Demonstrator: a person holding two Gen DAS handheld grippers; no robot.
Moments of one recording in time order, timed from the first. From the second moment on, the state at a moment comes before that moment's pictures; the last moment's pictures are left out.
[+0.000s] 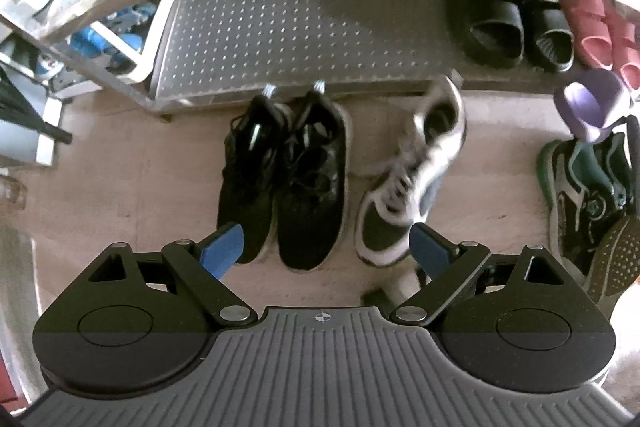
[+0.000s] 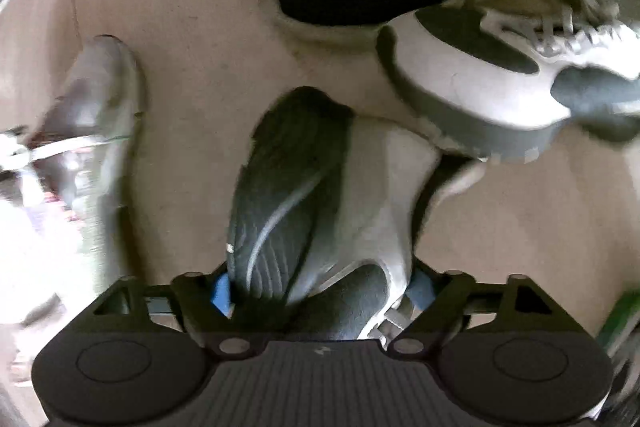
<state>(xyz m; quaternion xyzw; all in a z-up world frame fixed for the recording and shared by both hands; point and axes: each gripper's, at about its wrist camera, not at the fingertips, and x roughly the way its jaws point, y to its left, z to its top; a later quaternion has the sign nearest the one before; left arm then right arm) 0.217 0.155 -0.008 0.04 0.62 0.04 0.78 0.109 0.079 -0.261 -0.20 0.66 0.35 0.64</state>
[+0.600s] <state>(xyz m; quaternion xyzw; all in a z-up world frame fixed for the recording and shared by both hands) 0.206 0.117 -0.022 0.13 0.63 -0.01 0.77 0.197 -0.028 -0.178 -0.18 0.67 0.08 0.72</state>
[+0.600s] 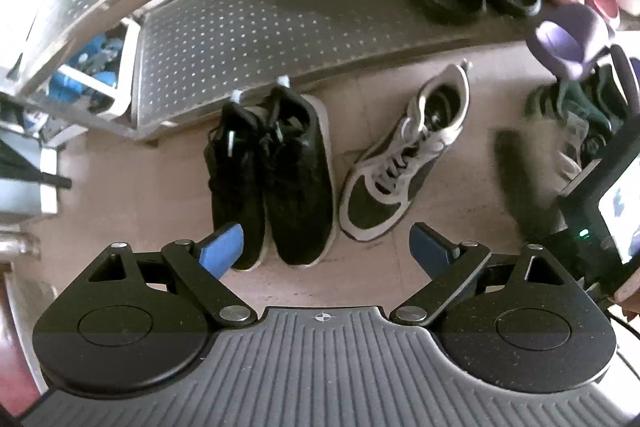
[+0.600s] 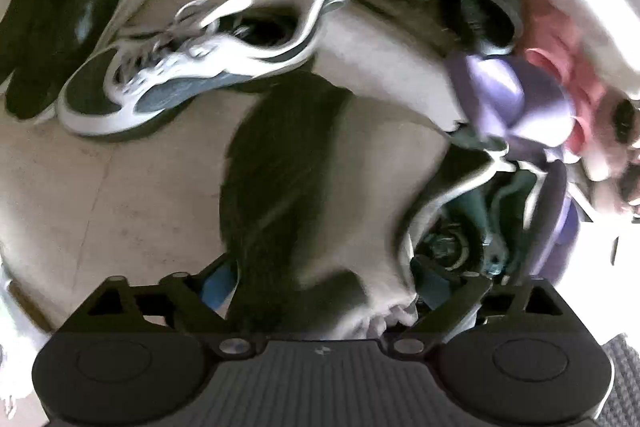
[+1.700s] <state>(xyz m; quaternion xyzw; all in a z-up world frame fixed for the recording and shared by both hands) 0.223 0.168 -0.016 0.03 0.63 0.05 0.78 0.321 0.064 -0.224 -0.17 0.55 0.22 0.78</state>
